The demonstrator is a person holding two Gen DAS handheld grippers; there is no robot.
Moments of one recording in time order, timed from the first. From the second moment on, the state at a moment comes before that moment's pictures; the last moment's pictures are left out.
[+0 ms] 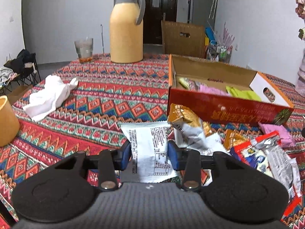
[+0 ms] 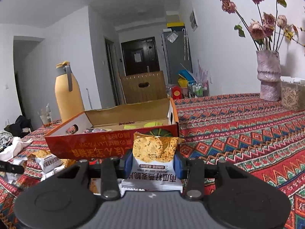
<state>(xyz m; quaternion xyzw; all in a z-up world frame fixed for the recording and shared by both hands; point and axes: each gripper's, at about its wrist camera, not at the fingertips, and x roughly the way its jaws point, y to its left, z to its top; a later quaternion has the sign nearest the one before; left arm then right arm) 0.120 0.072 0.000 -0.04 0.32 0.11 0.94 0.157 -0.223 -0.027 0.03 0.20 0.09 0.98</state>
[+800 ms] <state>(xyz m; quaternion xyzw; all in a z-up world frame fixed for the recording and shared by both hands) 0.158 0.027 0.069 -0.02 0.23 0.05 0.97 0.177 -0.185 0.048 -0.03 0.13 0.12 0.98</state>
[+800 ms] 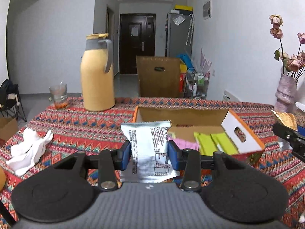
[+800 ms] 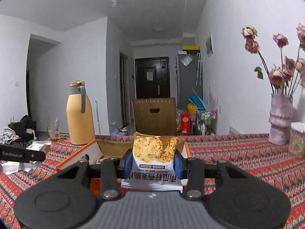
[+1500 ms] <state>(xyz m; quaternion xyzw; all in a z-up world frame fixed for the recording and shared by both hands) 0.259 0.010 0.064 -0.04 0.22 0.05 0.97 0.281 -0.159 0.036 -0.02 0.14 0.09 0.98</state>
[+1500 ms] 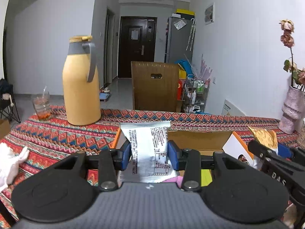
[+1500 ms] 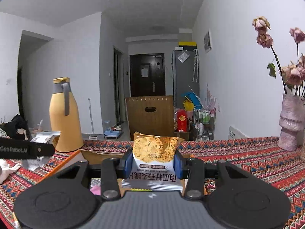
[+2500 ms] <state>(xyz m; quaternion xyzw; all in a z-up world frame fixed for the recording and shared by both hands) 0.277 0.030 0.021 -0.07 0.25 0.08 0.96 0.303 -0.166 -0.012 0.00 0.20 0.09 0.98</state>
